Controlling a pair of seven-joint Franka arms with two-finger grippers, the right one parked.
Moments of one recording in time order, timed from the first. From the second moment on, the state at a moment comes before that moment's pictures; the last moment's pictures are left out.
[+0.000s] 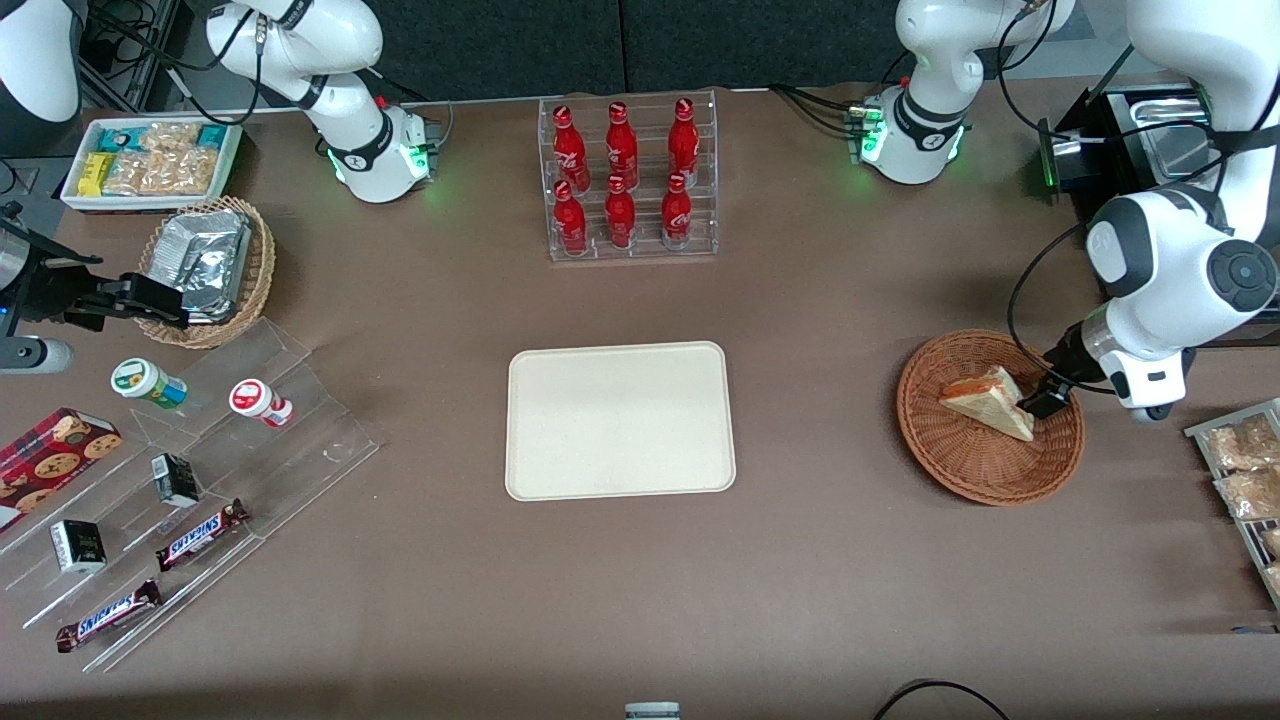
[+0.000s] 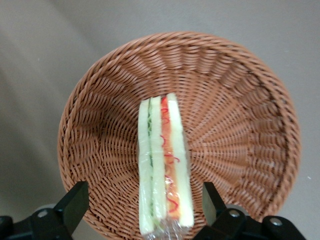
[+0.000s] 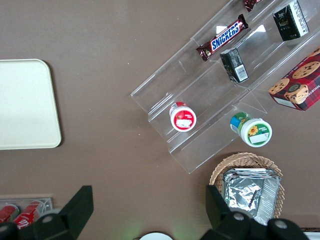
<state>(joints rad) 0.11 0.16 0.01 -2.23 -0.06 2.35 -0.82</state>
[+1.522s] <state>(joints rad) 0.07 0.30 -0.02 -2.20 -0.06 2.47 -0.95</state>
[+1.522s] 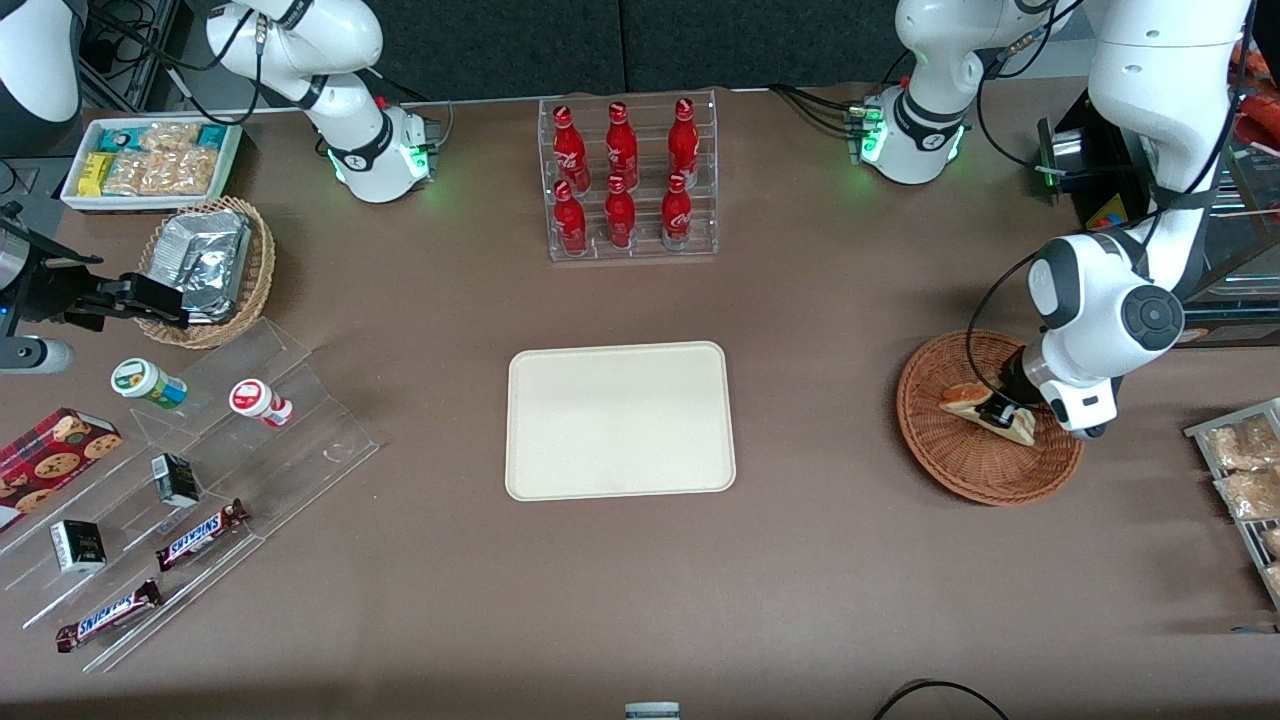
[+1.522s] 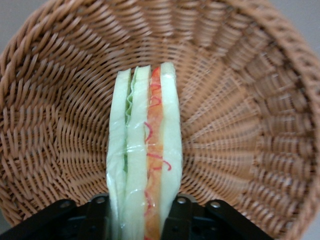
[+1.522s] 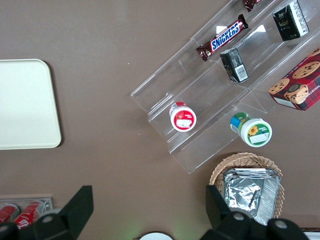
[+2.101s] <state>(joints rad) 0.06 0.23 -0.20 -1.77 -0.06 1.90 -1.02</state>
